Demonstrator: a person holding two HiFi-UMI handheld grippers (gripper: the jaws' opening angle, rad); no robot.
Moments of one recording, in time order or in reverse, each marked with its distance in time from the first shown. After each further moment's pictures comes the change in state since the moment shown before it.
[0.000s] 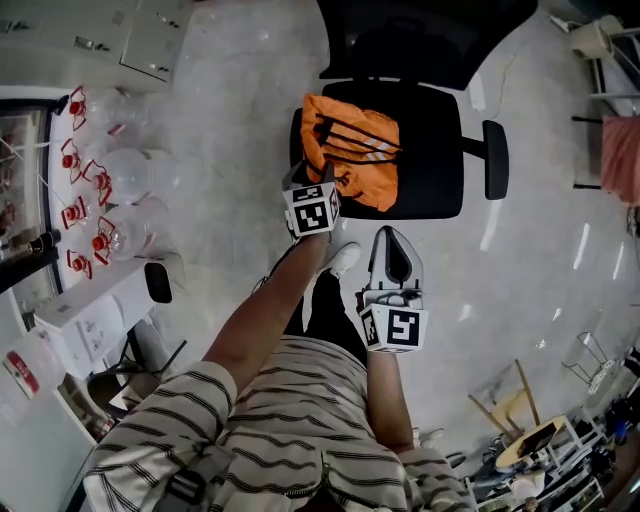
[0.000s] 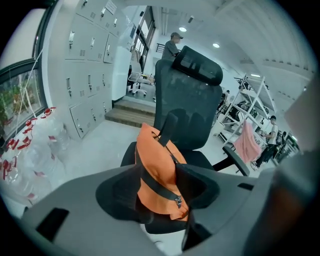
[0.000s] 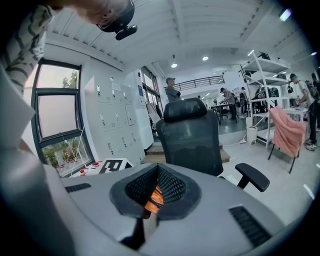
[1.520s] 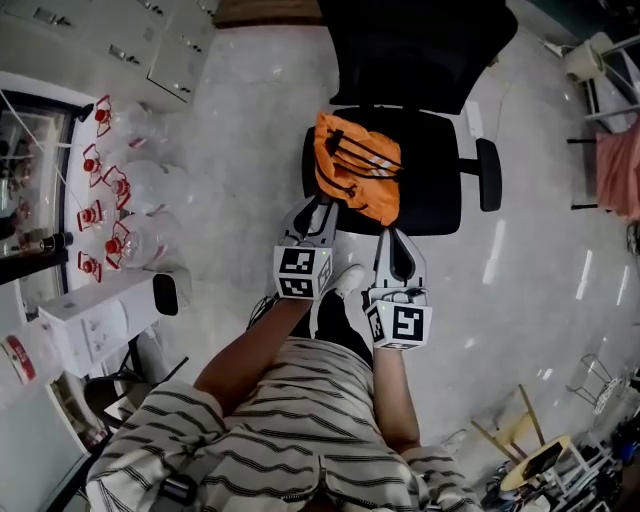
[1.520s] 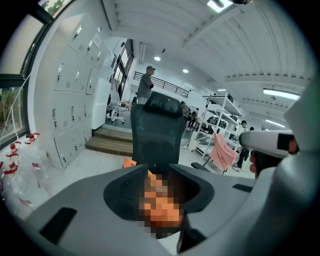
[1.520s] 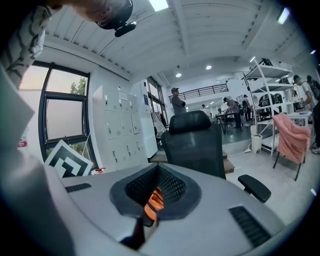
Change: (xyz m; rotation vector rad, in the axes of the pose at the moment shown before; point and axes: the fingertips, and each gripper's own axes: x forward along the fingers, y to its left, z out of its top) left arm -0.165 -0.054 0.039 0.176 -0.307 -0.221; right arm -0.031 0.012 0.034 -0.027 -0.103 0.044
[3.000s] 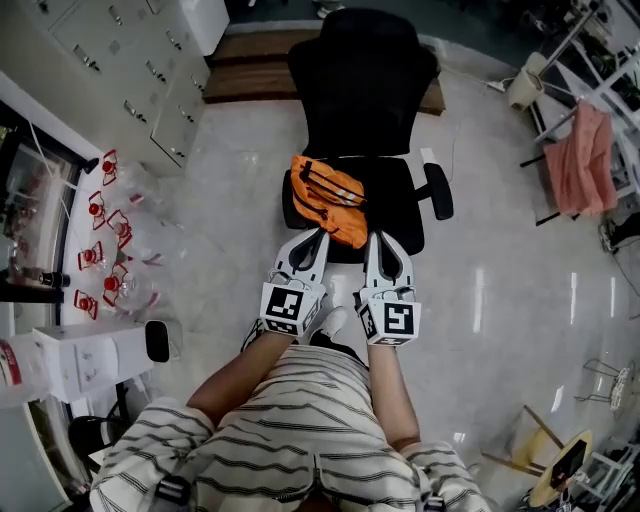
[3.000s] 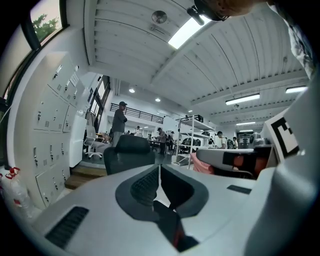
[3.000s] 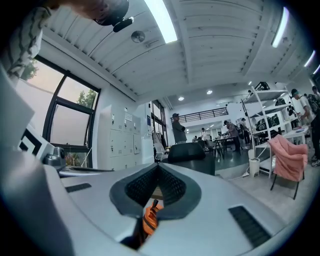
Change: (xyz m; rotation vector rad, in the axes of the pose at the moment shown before) left arm -0.152 -0.133 0.083 0.217 -0.361 -0.212; right arm -0.118 0.006 0.086 -0.083 -0.255 -0.017
